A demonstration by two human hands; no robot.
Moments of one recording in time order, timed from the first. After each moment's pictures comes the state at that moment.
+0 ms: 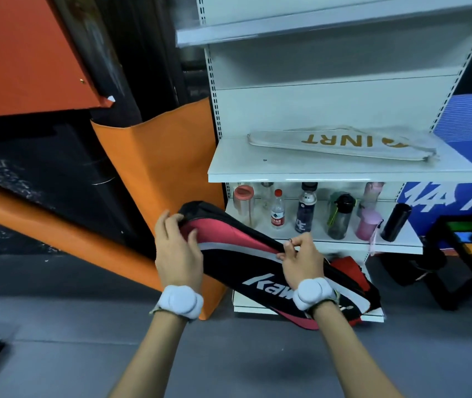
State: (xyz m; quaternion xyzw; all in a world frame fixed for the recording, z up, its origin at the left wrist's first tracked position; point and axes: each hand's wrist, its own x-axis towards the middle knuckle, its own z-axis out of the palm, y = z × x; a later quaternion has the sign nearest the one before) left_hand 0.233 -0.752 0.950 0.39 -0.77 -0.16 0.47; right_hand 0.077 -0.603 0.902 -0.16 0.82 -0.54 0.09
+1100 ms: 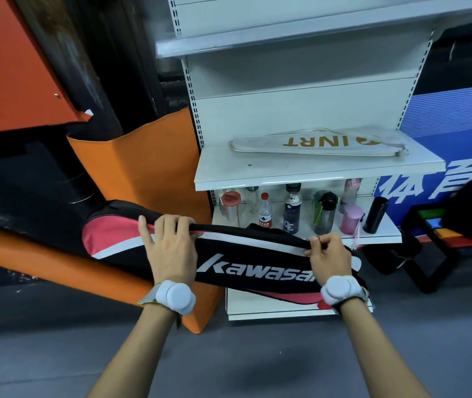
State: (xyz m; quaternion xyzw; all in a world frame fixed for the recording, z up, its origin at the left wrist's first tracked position) left_hand 0.228 -0.796 0.953 0.30 -0.88 0.11 0.36; right_hand 0.056 -0.564 0.903 -0.09 0.85 -0.53 0.00
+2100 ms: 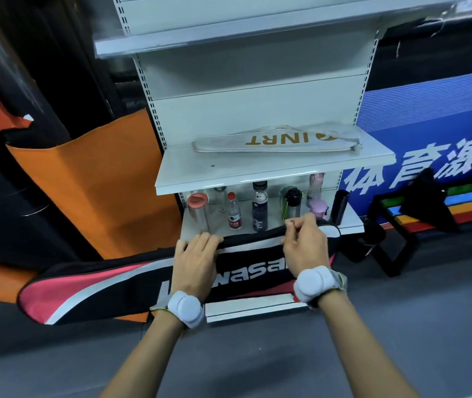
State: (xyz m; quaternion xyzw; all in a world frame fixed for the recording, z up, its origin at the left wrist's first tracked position) left_hand 0.163 -0.712 0.920 0.11 -0.94 0.06 0.31; right_hand 0.038 -0.525 0.946 -0.16 0.85 -0.50 -0.06
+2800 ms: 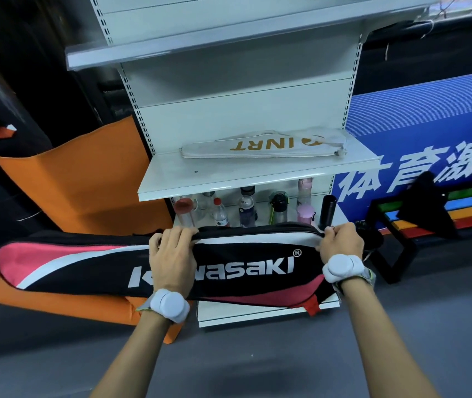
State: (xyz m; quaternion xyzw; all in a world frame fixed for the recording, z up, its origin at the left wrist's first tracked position) left_hand 0.121 -0.674 0.924 0.19 -0.89 0.07 0.41; right_hand -0.072 -0.417 0.916 0.03 0.88 -0.47 -0.01
